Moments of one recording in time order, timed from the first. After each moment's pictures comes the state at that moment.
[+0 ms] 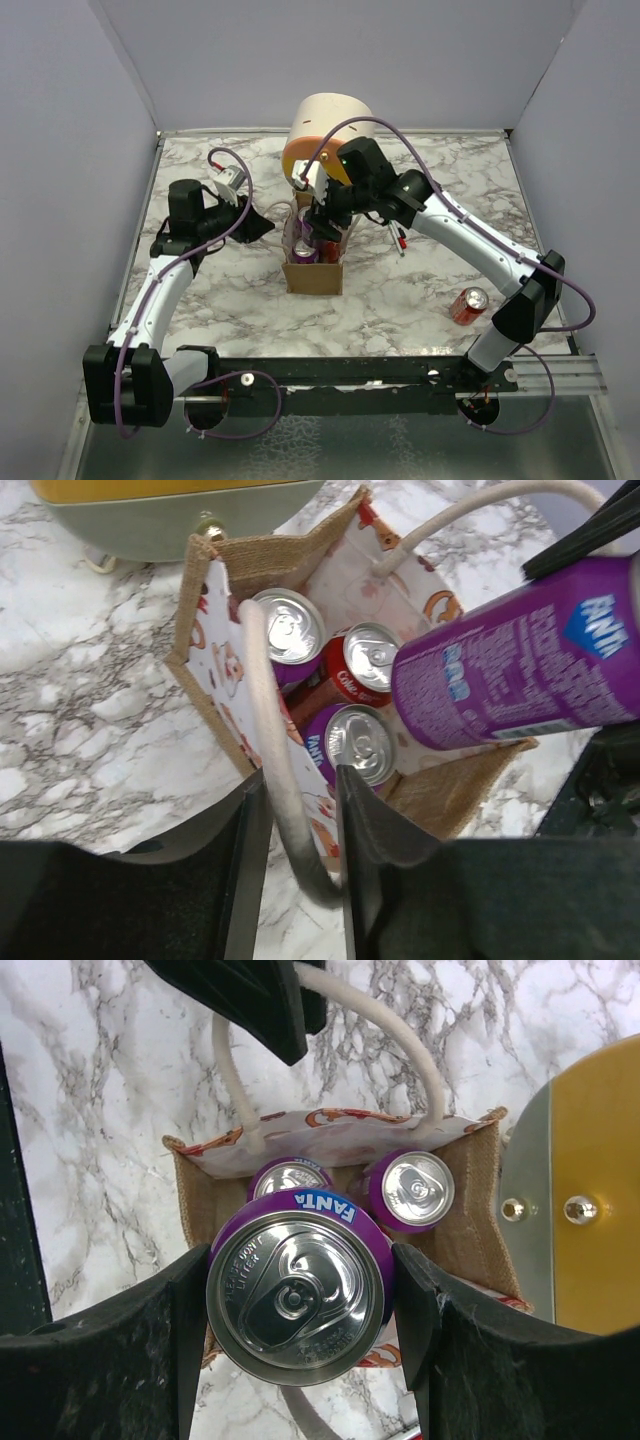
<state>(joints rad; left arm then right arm) -0.07 1.12 0.80 -0.17 0.78 -0.11 0.82 1.66 1.69 -0.71 -0.36 -0.47</state>
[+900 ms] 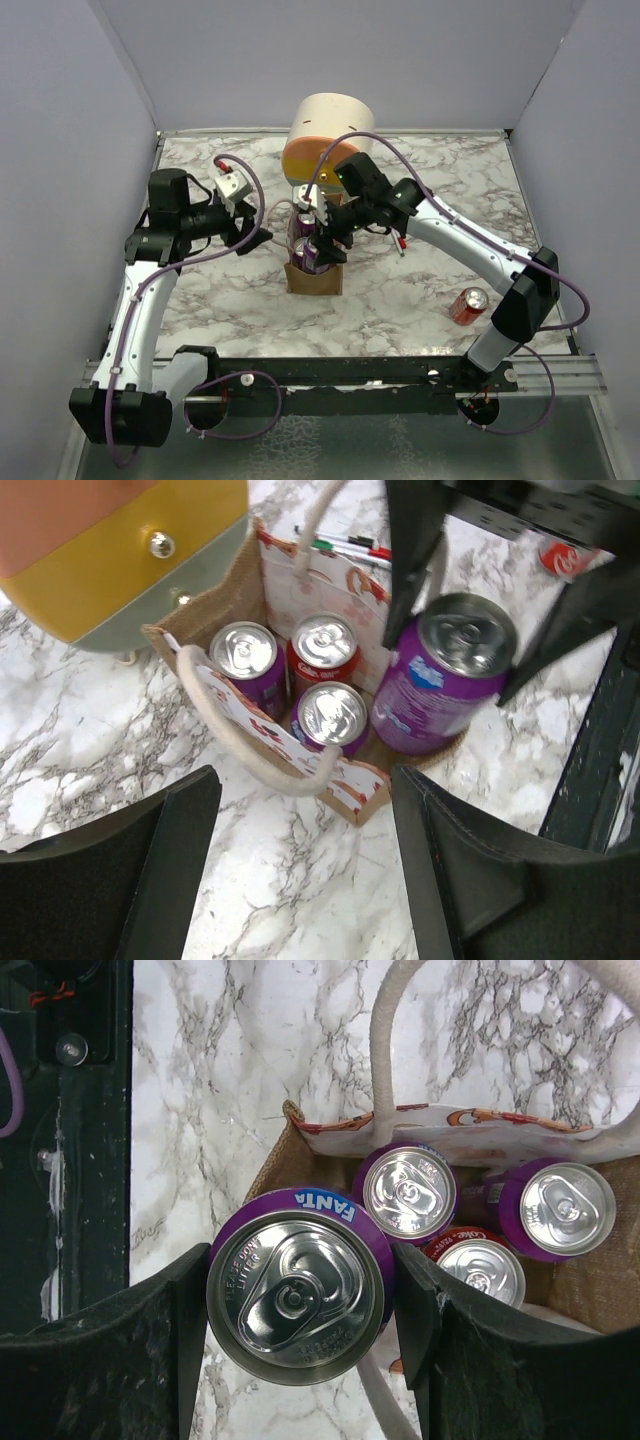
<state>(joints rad) -0.07 1.03 1.07 -0.59 0.90 0.34 0.81 1.66 1.59 -0.77 -0.60 -0.54</state>
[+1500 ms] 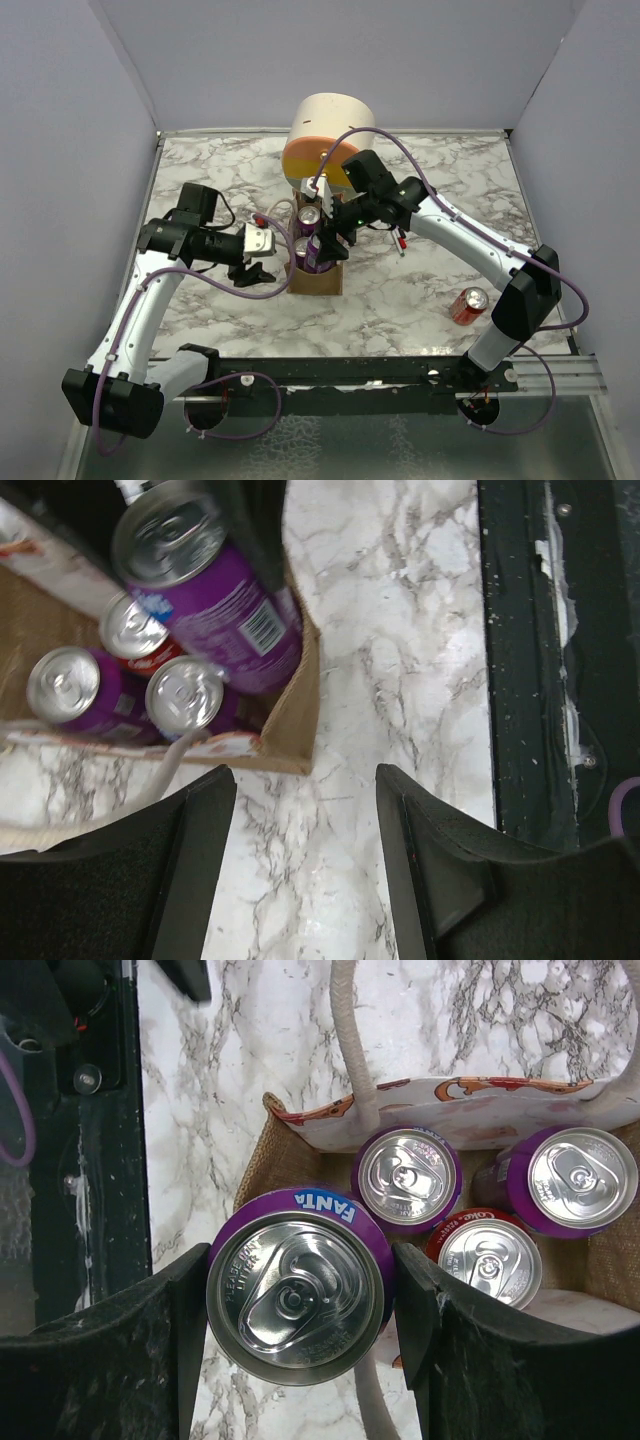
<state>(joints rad) -0.17 1.07 1.14 -1.17 1.00 1.15 0.76 1.66 1.53 -0.71 -0.64 -0.42</state>
